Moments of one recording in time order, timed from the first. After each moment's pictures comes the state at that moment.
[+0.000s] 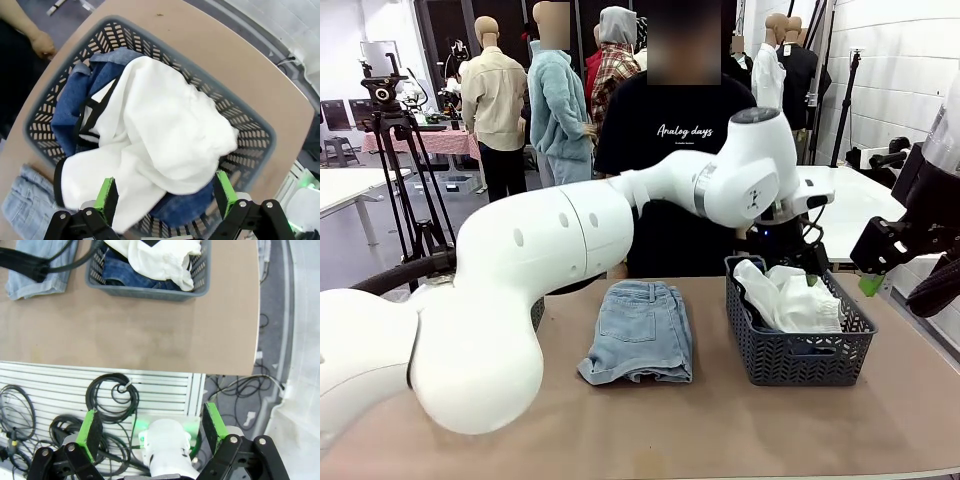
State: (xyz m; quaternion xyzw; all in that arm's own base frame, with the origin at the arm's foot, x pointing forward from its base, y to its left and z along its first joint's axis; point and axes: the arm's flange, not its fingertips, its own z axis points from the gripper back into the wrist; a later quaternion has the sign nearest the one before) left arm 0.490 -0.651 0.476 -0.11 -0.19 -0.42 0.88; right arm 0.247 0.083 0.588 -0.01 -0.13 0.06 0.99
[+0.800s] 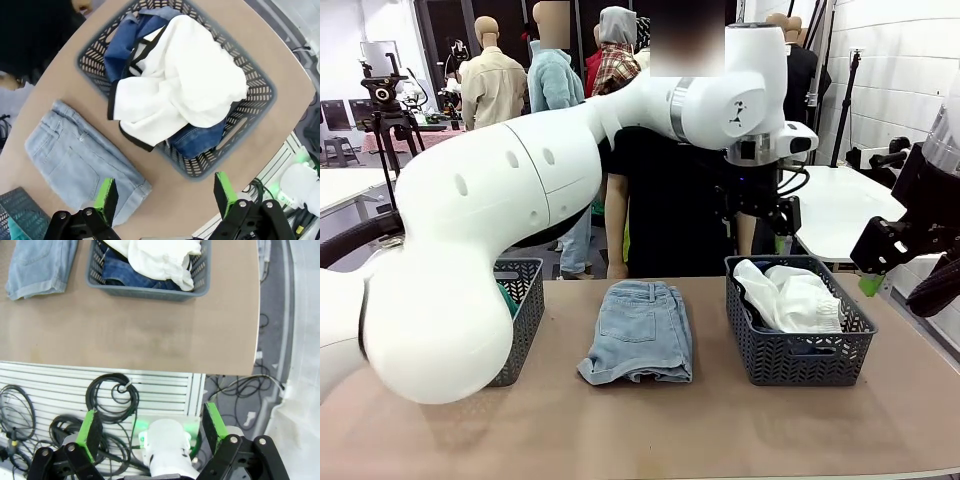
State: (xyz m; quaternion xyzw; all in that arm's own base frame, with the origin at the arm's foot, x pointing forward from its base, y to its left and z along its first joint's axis) left arm 0.473 -0.601 0.555 -0.04 -0.13 -0.38 0.92; right arm 0.247 0.083 0.588 -0.01 -0.13 0.06 0.99
